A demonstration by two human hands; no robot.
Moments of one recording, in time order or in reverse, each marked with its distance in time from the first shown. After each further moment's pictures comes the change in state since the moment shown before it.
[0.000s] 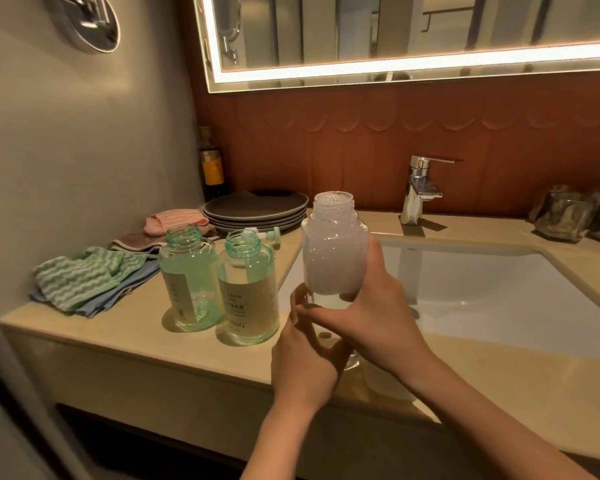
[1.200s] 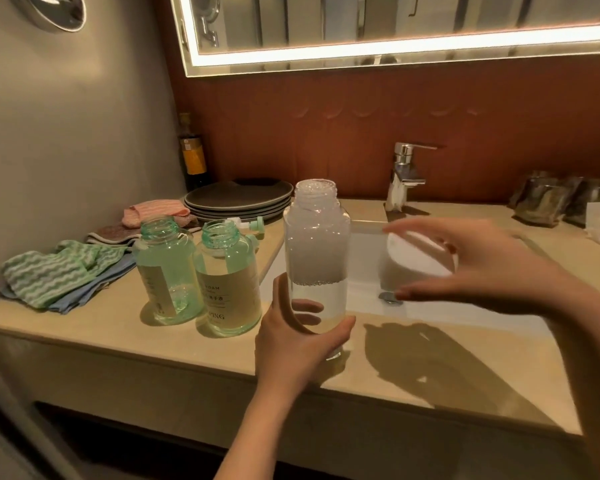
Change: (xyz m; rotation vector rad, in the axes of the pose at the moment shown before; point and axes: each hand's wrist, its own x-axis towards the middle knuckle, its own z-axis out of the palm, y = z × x) left_hand 0.007 -0.001 0.006 -0.162 -0.002 -0.163; right_hand 0.015 0.009 -0.126 -0.390 -0.400 -0.013
